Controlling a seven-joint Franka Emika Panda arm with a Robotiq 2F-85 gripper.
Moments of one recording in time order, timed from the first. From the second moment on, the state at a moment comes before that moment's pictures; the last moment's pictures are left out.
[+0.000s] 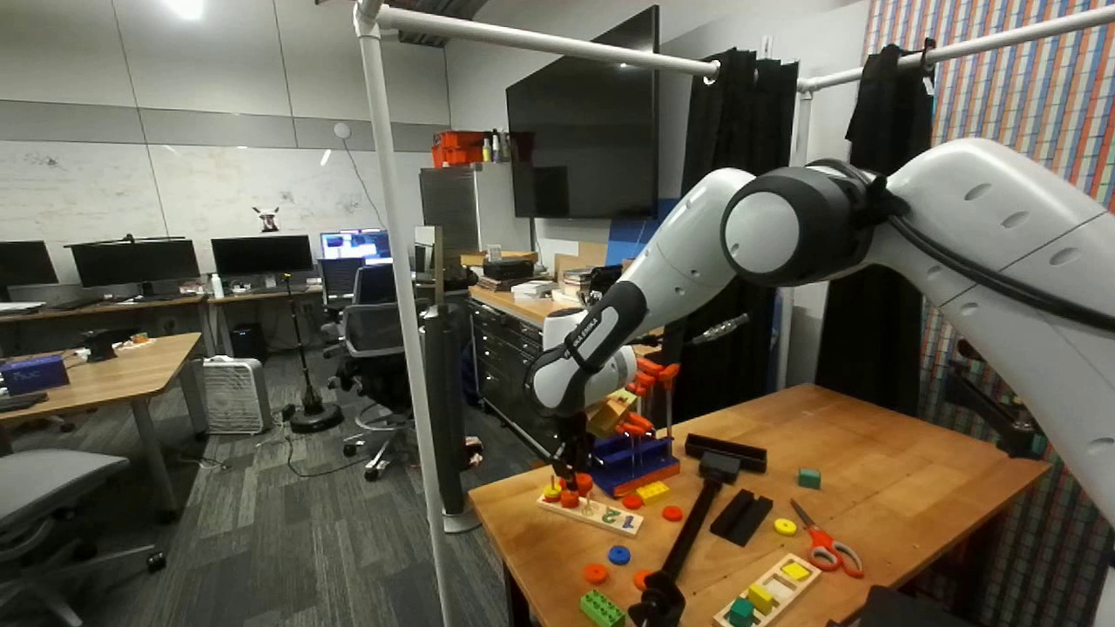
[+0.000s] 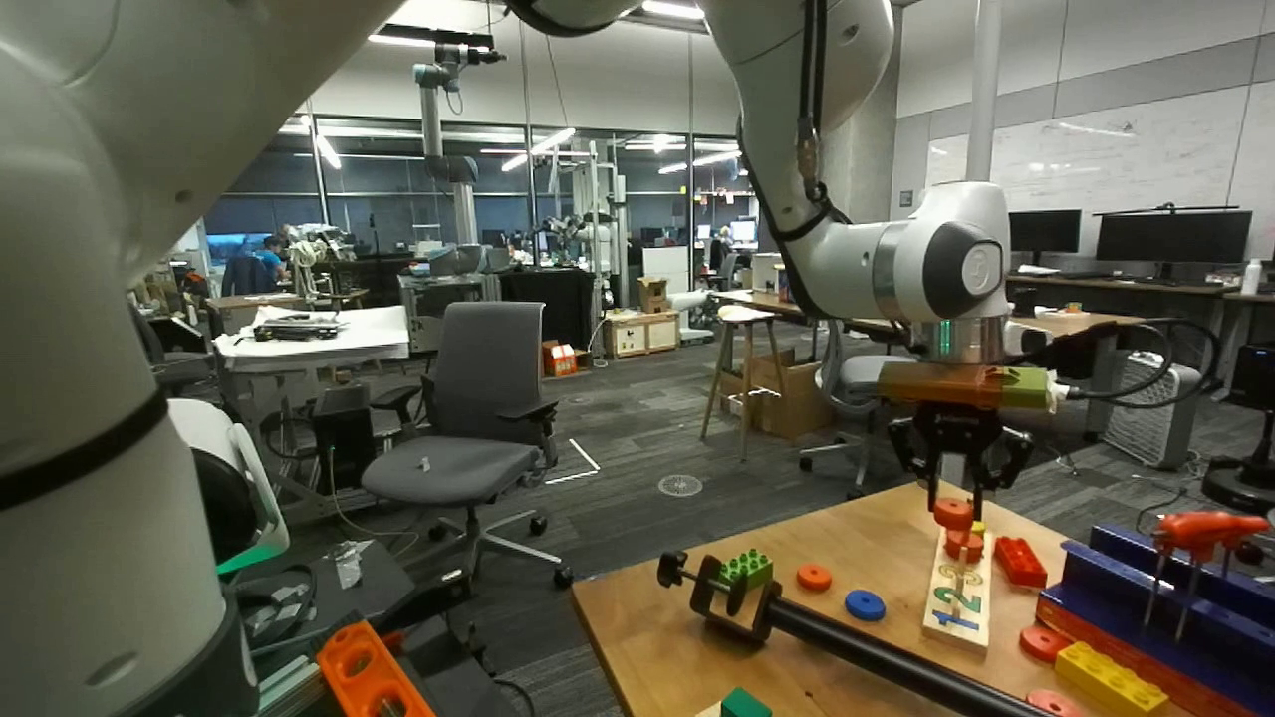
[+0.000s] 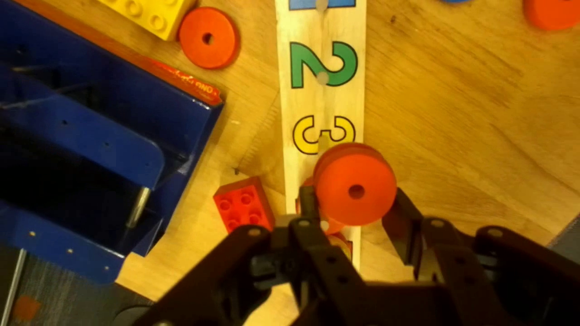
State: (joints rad) arm -0.14 0.78 -0.02 -1.62 -0.12 2.44 -0.30
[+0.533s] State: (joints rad) arm -0.14 0.74 0.08 -1.72 -0.07 2.38 -0.33
